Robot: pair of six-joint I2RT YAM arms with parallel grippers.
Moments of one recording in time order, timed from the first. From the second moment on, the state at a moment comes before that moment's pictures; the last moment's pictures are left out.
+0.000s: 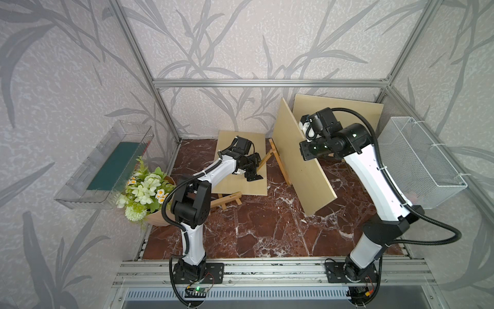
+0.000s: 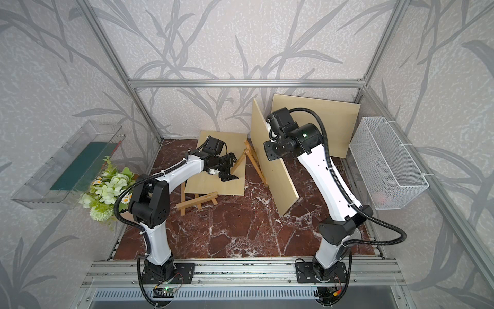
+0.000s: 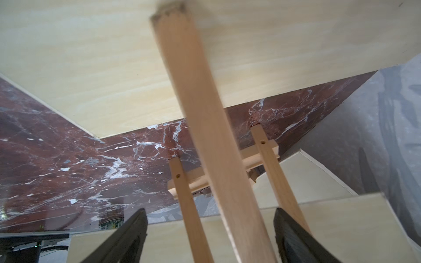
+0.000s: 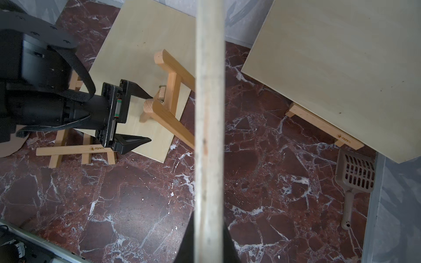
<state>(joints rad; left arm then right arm) -0.39 1.94 1.52 -0.56 0.42 -2.05 0.56 1.77 2.26 -1.40 0.12 0.18</state>
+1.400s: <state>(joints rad) -0.31 1.65 1.42 -1.00 0.06 -1.35 0.68 2.17 2.77 -1.46 0.31 0.10</state>
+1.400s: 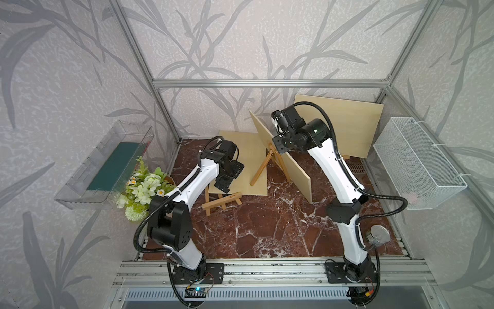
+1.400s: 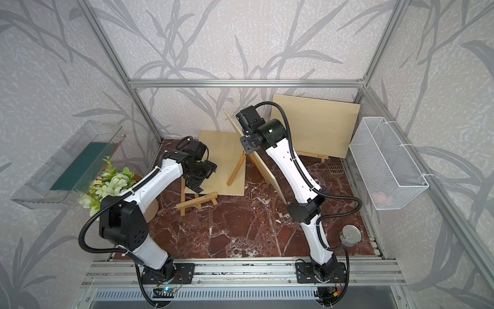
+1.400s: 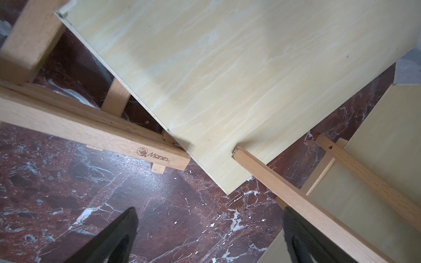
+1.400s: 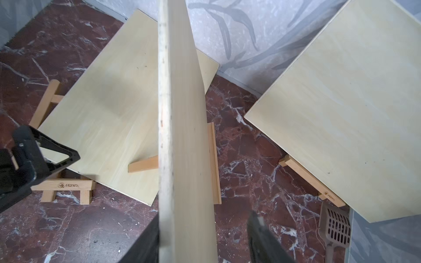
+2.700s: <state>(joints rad) -0.14 1.39 1.29 -1.03 -0.11 -1.12 0.98 2.38 2.57 -1.34 0.19 0.03</state>
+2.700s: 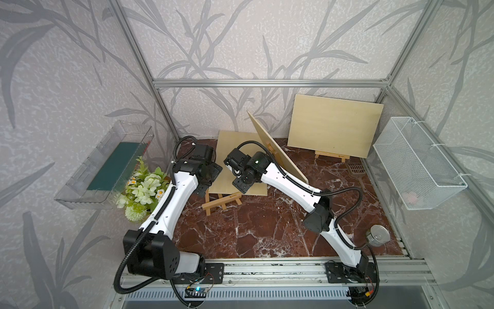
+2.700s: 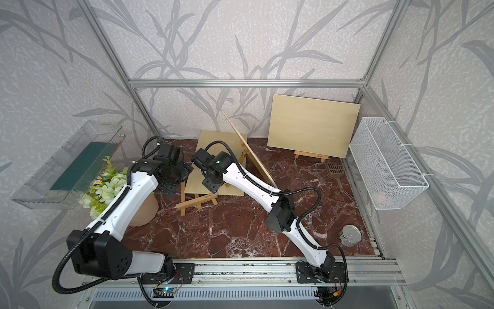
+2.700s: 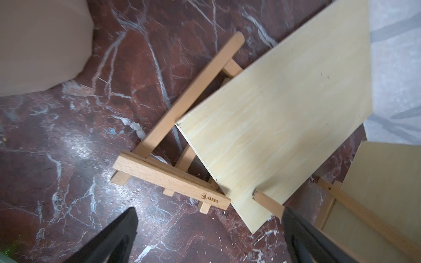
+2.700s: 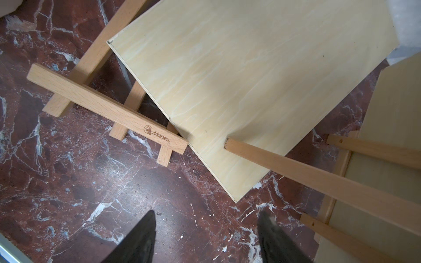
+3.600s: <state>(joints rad) -0.41 1.73 1.53 -0.63 0.34 -0.15 0.47 1.65 2.21 -1.10 0.23 0.04</state>
